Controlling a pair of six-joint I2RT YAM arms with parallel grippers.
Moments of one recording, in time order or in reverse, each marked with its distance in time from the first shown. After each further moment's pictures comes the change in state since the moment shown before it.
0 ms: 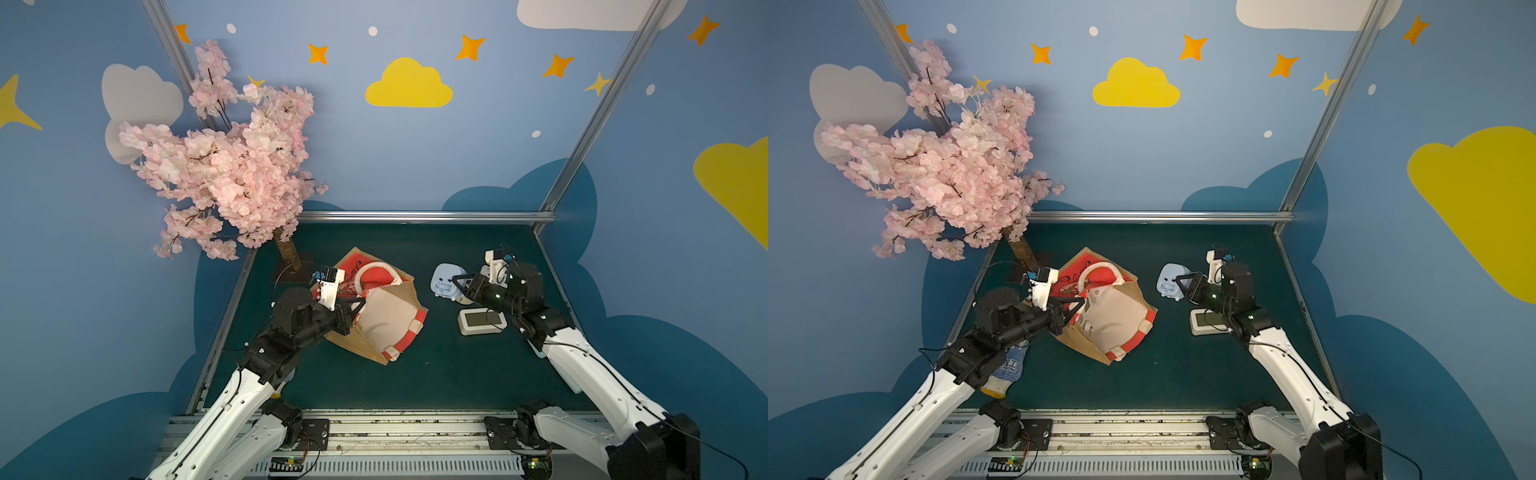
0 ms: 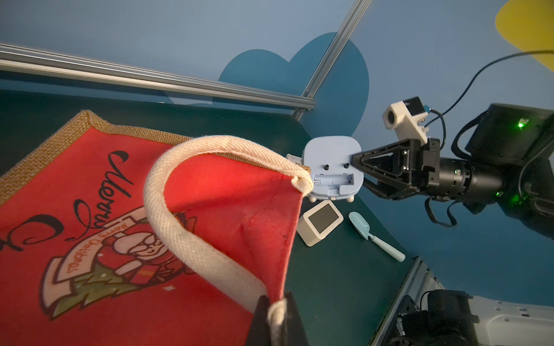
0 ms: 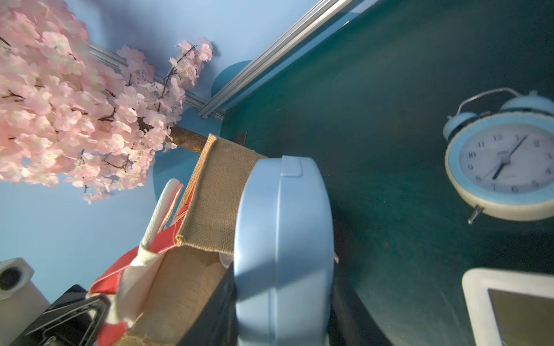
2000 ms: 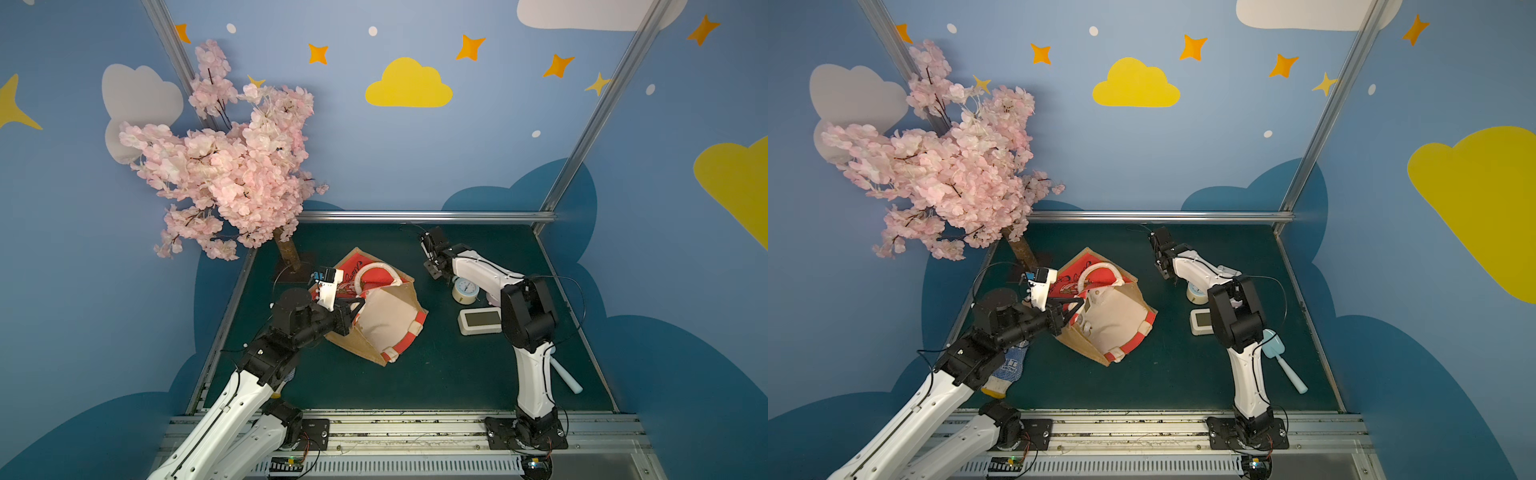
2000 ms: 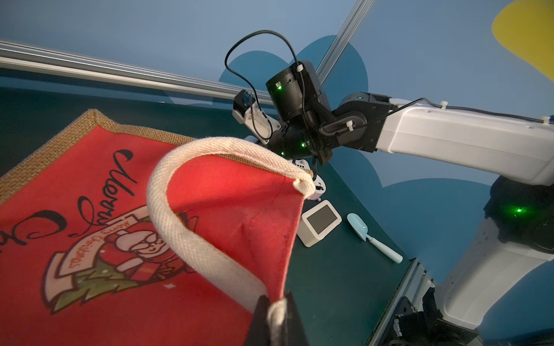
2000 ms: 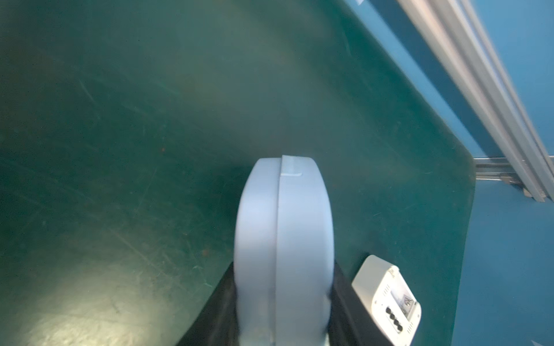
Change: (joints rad) left arm 0.003 -0.012 -0.003 -0.002 0.004 -0.013; right arm 0.185 1.007 0.831 -0.369 0.833 -0.913
